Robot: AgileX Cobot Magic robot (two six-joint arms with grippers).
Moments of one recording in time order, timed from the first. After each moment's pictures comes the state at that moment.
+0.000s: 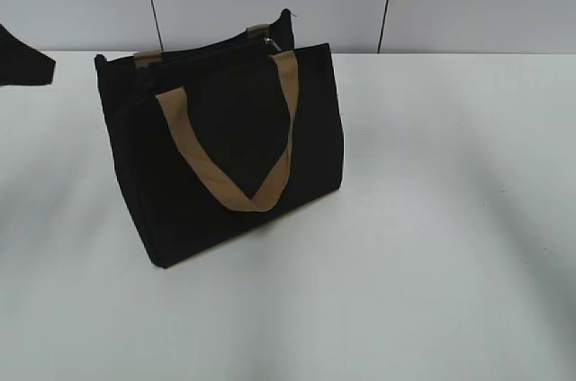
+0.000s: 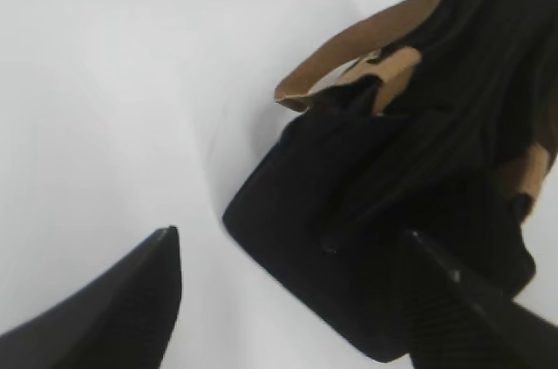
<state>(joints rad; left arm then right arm) -0.02 1.24 -0.85 -0.78 0.58 0.87 0.27 1.79 -1.68 0.36 0.89 -0.59</state>
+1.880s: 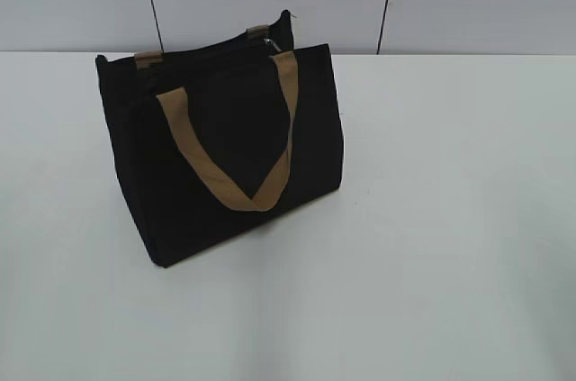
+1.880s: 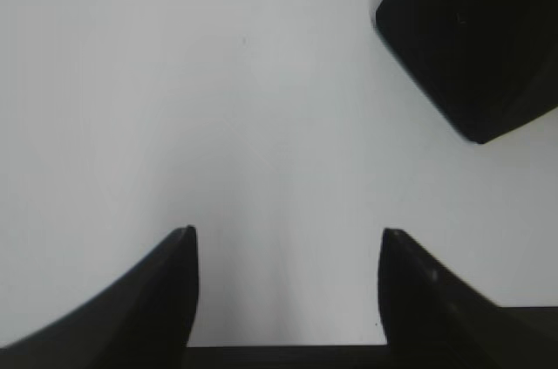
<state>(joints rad) 0.09 0.39 -0.58 -0.15 1.03 0.17 0.03 0.51 -0.53 0.14 1.03 -0.21</state>
